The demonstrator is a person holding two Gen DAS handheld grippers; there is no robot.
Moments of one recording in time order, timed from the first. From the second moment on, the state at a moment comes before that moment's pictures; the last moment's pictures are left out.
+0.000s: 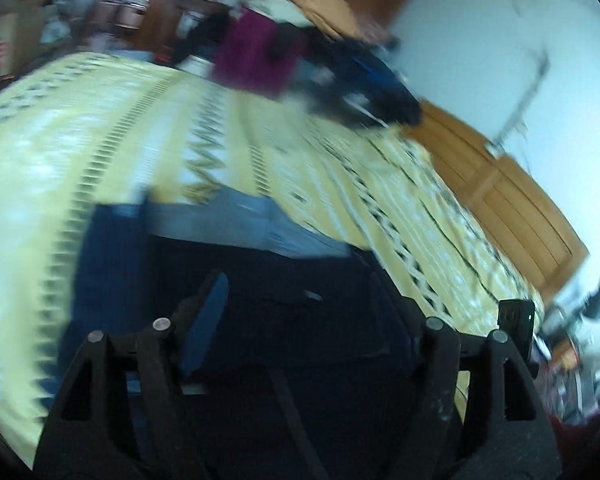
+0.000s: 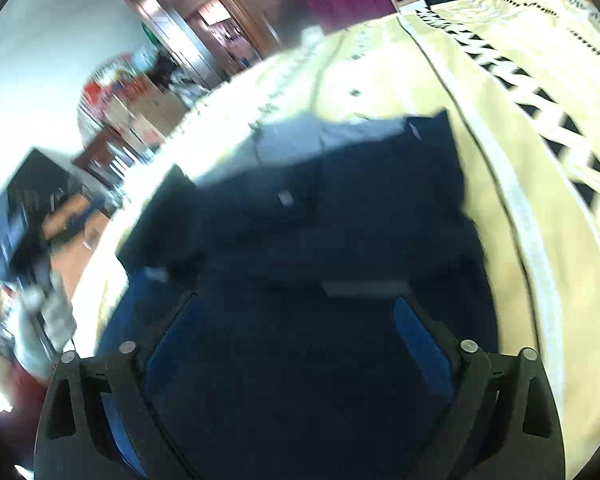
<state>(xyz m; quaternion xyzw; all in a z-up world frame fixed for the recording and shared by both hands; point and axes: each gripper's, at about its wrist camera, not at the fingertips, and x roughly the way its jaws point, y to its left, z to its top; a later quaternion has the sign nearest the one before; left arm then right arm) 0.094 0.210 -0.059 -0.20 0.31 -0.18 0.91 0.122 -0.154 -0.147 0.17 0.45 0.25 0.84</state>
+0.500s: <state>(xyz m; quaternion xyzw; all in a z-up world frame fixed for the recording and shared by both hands) 0.171 0.316 -0.152 -0.23 0.40 -0.07 0.88 0.274 -0.093 -0.228 0.24 0.58 0.28 0.73</state>
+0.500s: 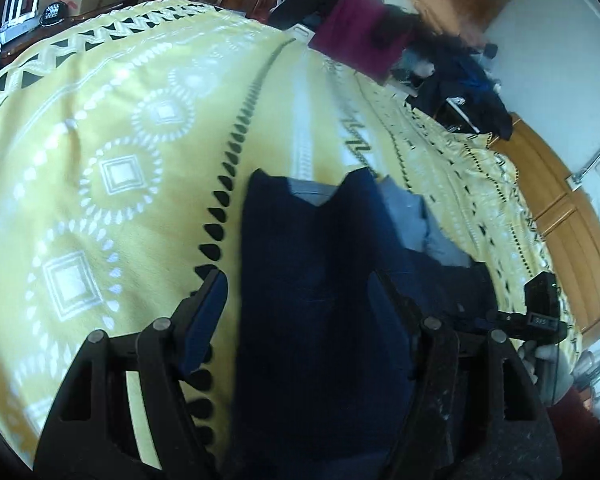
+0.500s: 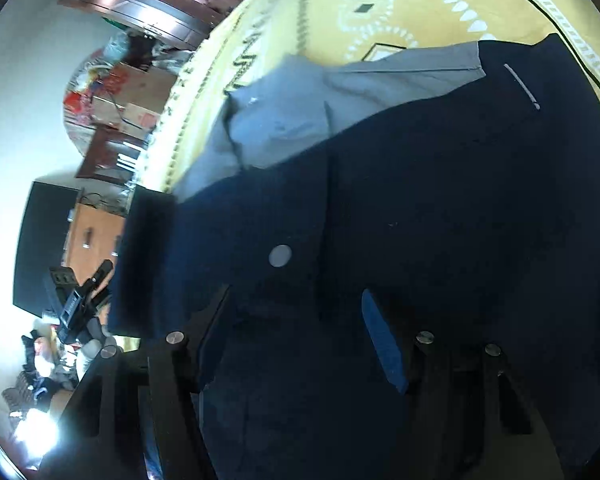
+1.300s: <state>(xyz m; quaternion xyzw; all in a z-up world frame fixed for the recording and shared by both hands) 0.175 0.310 -0.191 -0.12 0.48 0.00 0.87 0.217 -0.162 -0.191 0.20 0.51 0.22 0.81</state>
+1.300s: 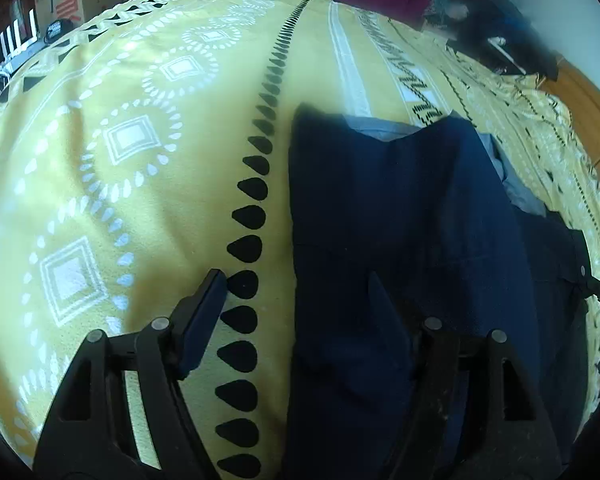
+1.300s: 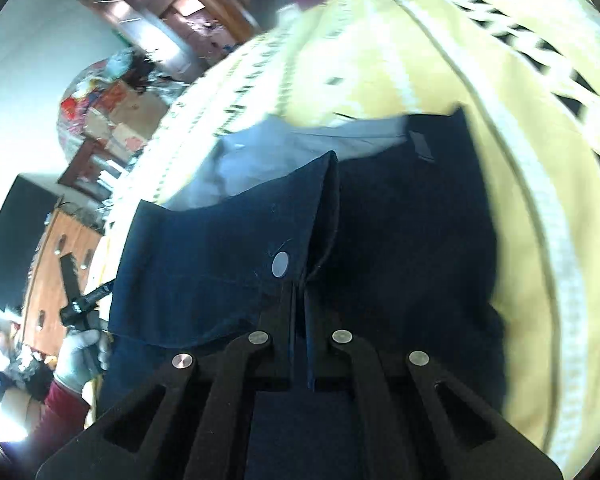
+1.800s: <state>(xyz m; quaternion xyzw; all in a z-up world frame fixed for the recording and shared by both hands) 0.157 0.303 -0.166 -0.11 0.46 0.03 0.88 0.185 -0.208 -0.201 0.15 0.51 0.17 0.83</state>
